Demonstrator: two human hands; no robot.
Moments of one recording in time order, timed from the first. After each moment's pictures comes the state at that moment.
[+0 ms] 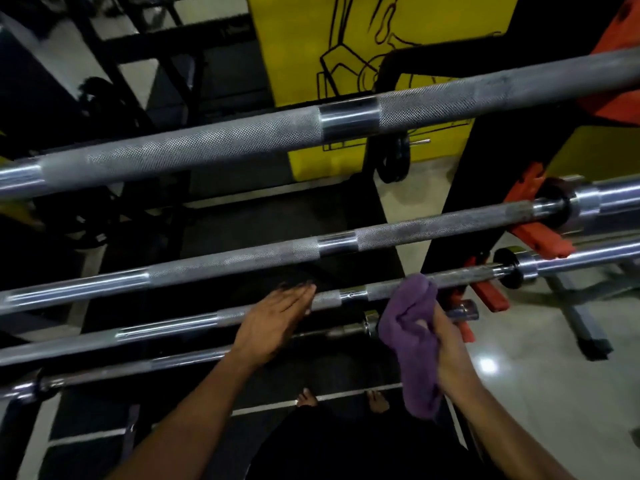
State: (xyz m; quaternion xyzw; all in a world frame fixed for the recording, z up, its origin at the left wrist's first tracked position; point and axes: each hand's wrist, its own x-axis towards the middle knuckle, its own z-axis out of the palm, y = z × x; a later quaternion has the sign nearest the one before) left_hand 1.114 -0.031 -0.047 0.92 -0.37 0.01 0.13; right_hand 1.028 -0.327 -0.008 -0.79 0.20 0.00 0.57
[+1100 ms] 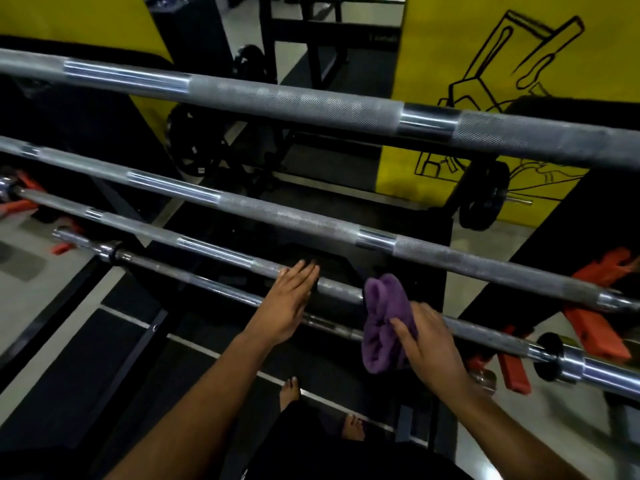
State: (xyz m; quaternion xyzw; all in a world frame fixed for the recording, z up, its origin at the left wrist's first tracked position) left_hand 1.064 -0.055 -0.060 0.97 -0.09 0.06 0.20; right_hand 1.081 -0.360 -0.015 -0.90 -0.21 0.06 0.39
